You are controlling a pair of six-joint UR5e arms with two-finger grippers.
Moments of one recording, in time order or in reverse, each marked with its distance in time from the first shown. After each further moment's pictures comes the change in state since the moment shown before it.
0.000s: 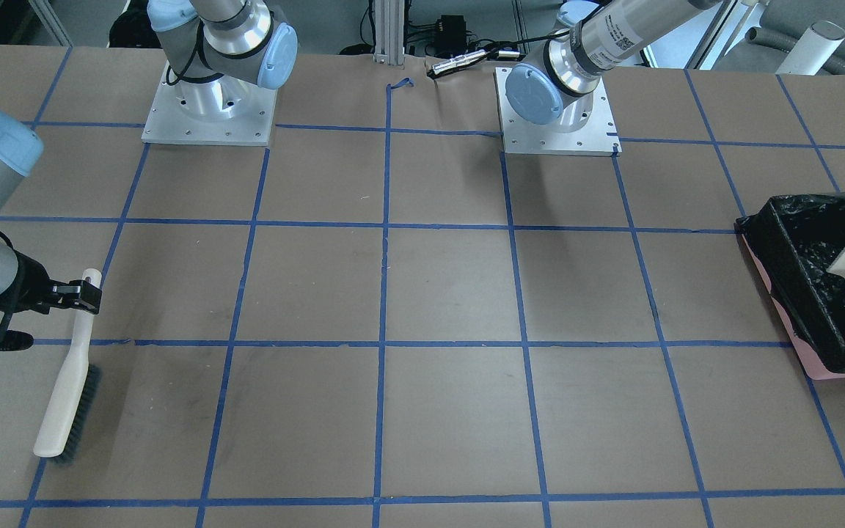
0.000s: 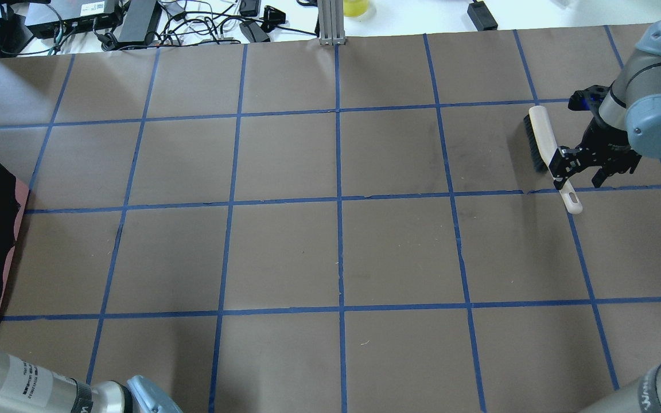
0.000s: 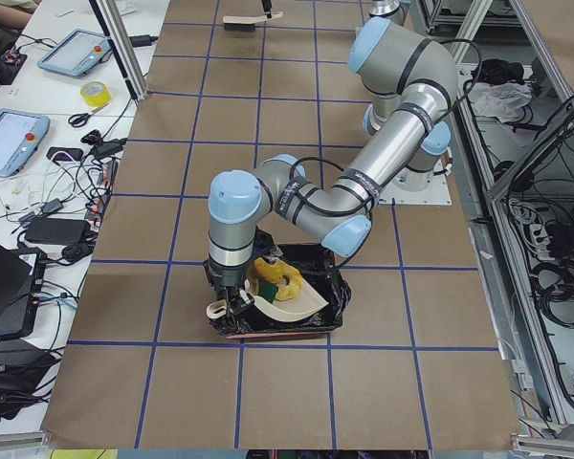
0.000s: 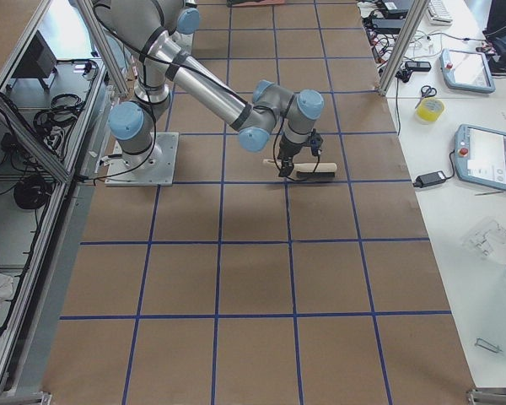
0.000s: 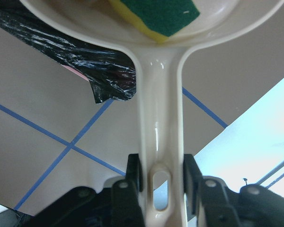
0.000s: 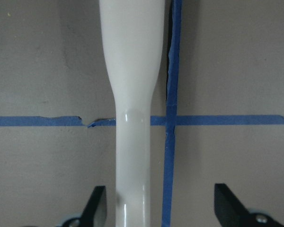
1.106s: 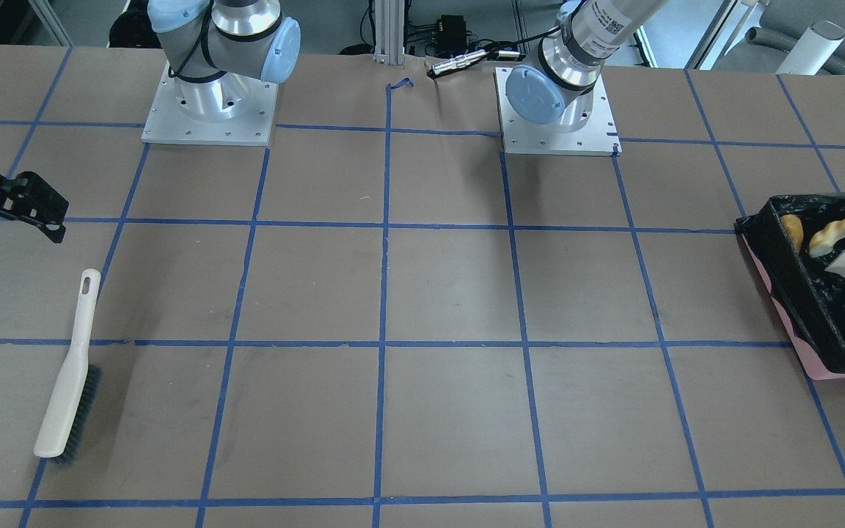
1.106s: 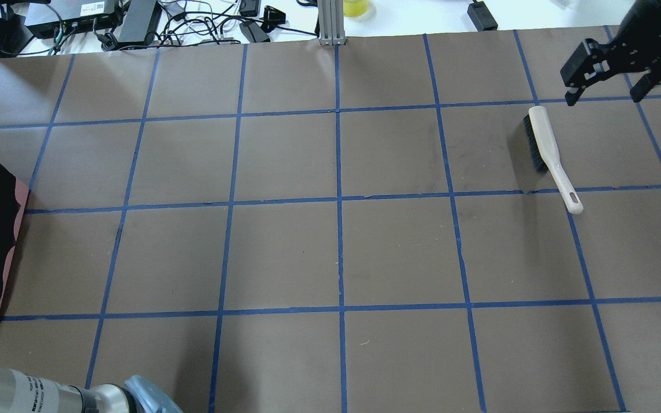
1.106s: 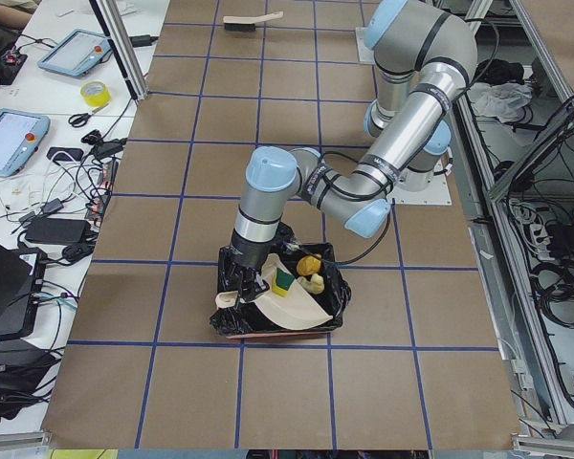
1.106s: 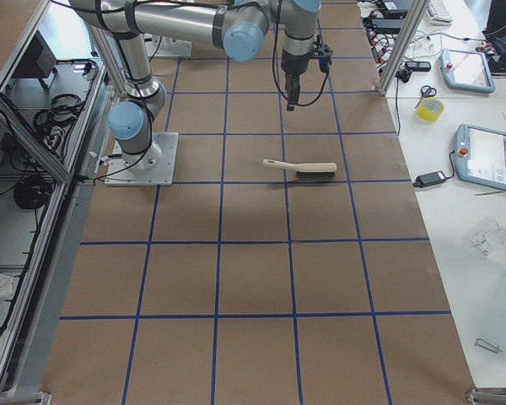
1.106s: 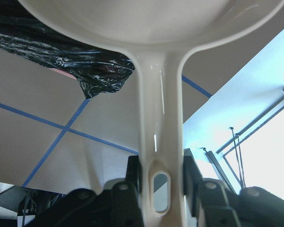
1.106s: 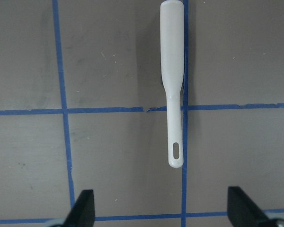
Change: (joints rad) left arm 0.011 0.129 -0.236 0.313 0.002 0.088; right arm 0.180 -0.258 -0.319 0.416 0.050 0.182
